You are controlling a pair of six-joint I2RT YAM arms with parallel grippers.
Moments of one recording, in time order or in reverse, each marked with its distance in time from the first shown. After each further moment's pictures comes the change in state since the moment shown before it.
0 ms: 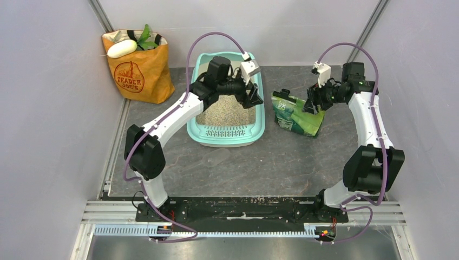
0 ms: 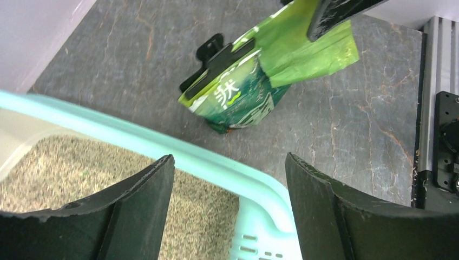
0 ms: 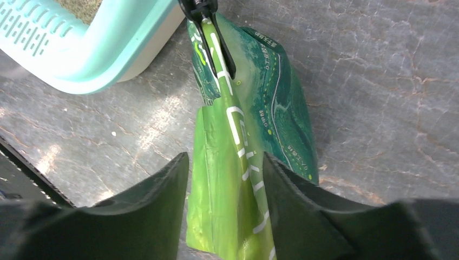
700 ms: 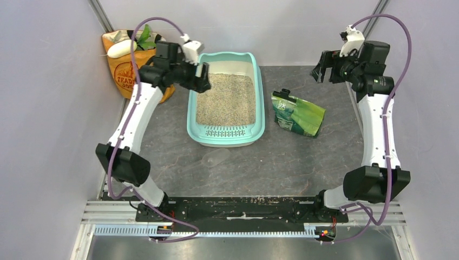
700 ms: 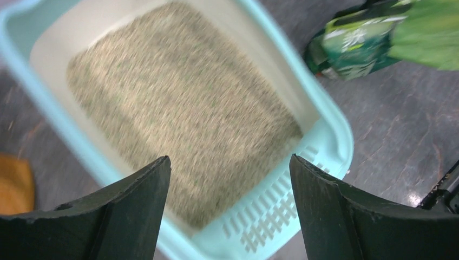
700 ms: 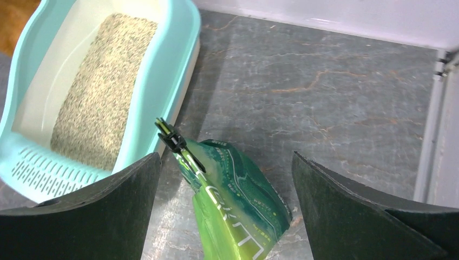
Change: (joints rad) left arm 0.310 -0.128 0.199 -0.570 -0.252 -0.095; right arm 0.000 -0.085 0.190 0.262 0.175 0.483
